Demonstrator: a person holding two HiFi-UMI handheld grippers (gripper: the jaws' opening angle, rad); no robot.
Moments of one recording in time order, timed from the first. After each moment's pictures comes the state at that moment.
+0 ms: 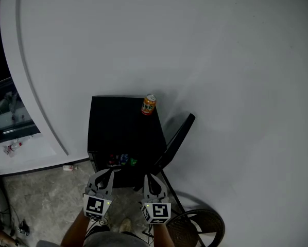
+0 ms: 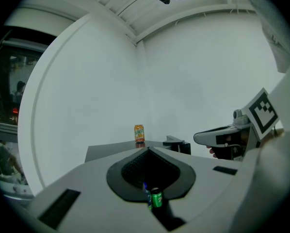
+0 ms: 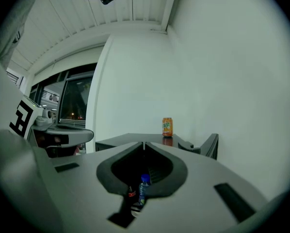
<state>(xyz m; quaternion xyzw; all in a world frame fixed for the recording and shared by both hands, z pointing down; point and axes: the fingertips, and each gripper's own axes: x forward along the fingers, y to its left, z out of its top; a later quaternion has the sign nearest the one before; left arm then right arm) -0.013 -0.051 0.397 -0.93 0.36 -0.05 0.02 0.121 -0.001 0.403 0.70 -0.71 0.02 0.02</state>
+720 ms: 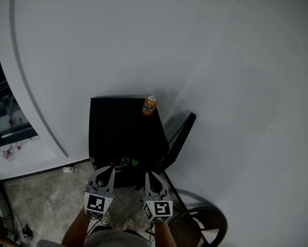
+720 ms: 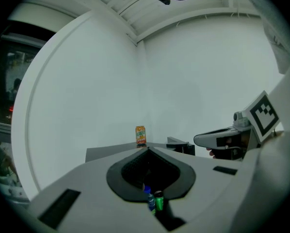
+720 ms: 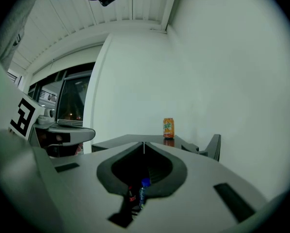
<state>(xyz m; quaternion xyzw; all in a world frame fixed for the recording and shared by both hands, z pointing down) -0.017 -0.082 0.389 -0.94 0.35 -0.04 0.02 0.115 -0.027 0.401 0.71 -0.71 0.02 0.02</state>
